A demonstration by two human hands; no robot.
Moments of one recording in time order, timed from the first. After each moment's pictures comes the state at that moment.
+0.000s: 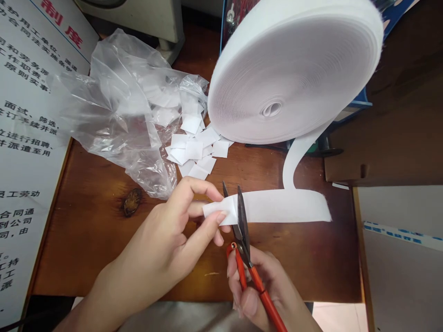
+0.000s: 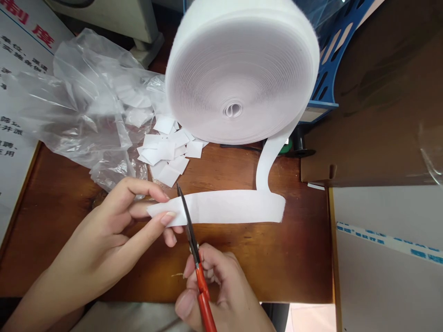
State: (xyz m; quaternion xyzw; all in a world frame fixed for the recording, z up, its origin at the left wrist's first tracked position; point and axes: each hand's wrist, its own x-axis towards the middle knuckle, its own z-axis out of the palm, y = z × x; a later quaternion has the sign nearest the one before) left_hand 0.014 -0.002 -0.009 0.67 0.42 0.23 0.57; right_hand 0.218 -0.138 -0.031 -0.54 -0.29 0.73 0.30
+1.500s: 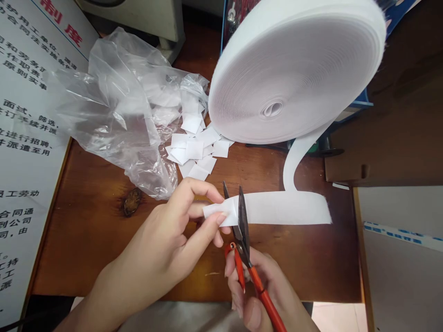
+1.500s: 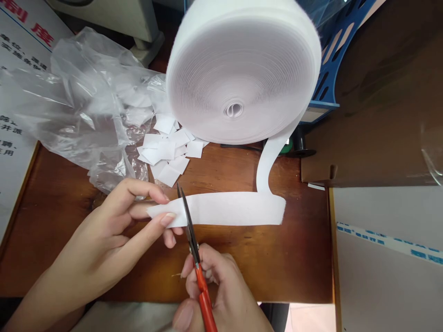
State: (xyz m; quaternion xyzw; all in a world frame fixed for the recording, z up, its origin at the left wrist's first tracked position) left_hand 0.012 -0.003 -0.012 0.66 0.42 0.23 0.58; right_hand 0.214 -0.146 -0.039 -0.51 -0.19 0.77 0.33
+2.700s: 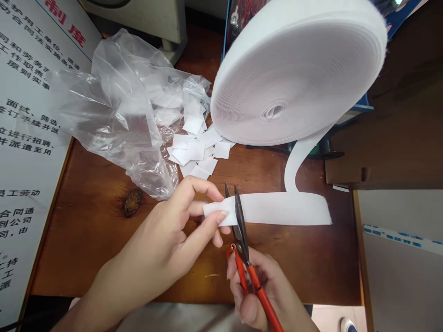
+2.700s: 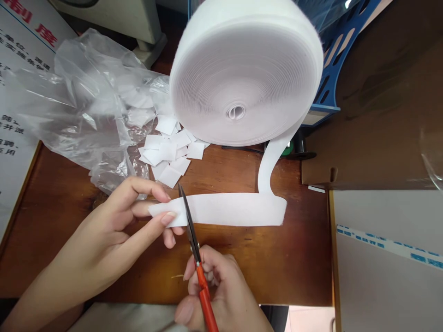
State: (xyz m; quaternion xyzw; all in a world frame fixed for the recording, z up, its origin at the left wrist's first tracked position) left_hand 0.011 0.000 -0.014 0.65 0.42 0.23 0.59; right_hand 0.214 -0.144 -0.044 -0.51 -0.16 0.77 0.35
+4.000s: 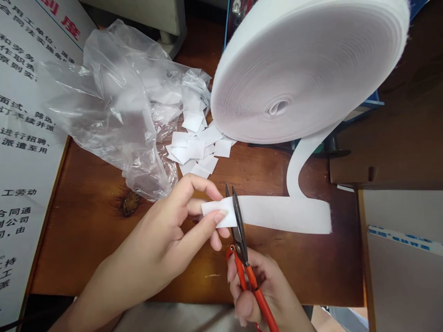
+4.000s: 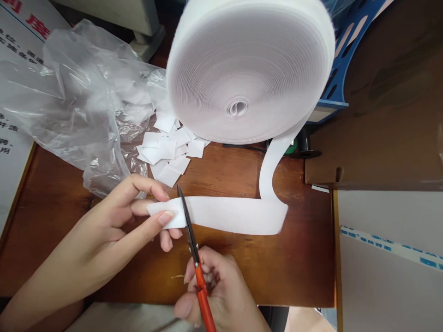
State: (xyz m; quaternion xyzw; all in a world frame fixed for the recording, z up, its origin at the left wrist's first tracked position) left_hand 0.012 0.005 -0.011 0.60 0.44 0.20 0.64; right_hand 0.217 -0.143 -0.070 -0.47 -0.18 0.80 0.33
